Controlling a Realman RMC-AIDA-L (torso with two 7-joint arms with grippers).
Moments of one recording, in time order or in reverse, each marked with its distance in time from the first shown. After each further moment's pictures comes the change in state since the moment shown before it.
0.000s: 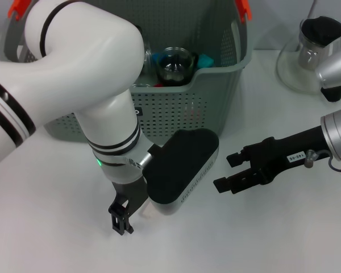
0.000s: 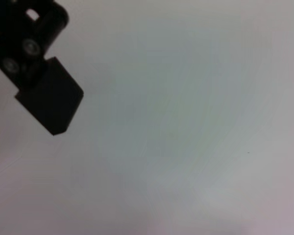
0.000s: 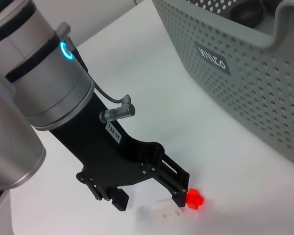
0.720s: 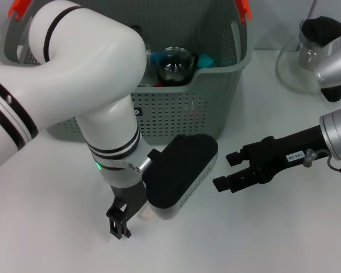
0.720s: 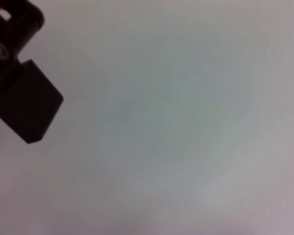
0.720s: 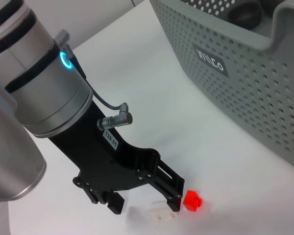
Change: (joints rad) left arm -0.002 0.000 0.015 -0.022 -0.002 -0.006 0.000; right arm 0.000 0.002 0.000 0.000 0.000 0.008 -0.001
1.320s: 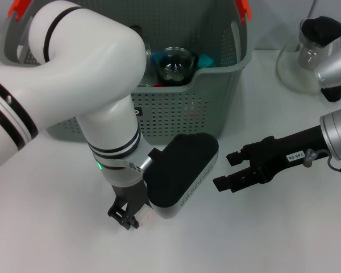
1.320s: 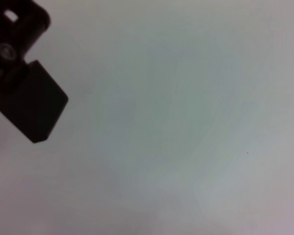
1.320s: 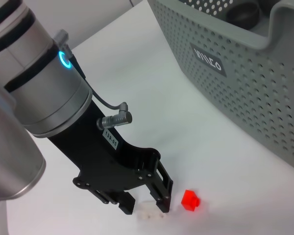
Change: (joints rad) left arm 0.000 0.000 0.000 -0.002 -0.001 -0.011 -0.003; right arm -0.002 0.000 0.000 0.000 -0.001 0.004 0.000
